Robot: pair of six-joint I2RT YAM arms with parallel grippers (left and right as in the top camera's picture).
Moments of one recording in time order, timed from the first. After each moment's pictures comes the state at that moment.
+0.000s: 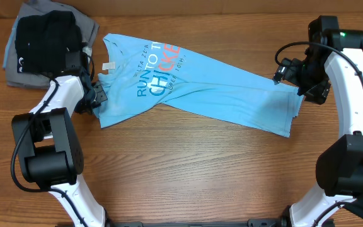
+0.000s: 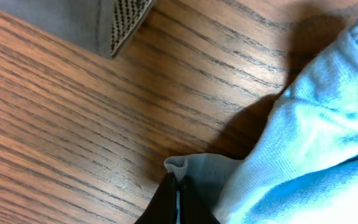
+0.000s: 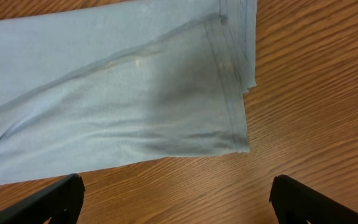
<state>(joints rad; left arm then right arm) 0.15 2.04 1.36 -0.67 -0.09 -0.32 -0.09 1.89 1.78 -1.38 -0.05 0.44</state>
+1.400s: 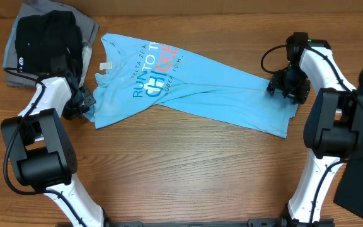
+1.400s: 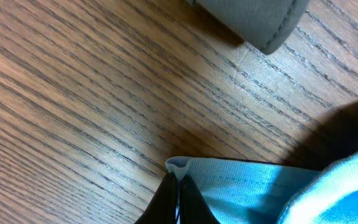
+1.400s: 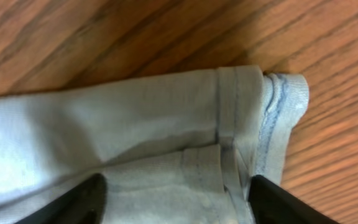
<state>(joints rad) 0.23 2.04 1.36 -0.74 -0.11 -0.37 -0.09 2.26 1.78 -1.15 0.09 0.41</state>
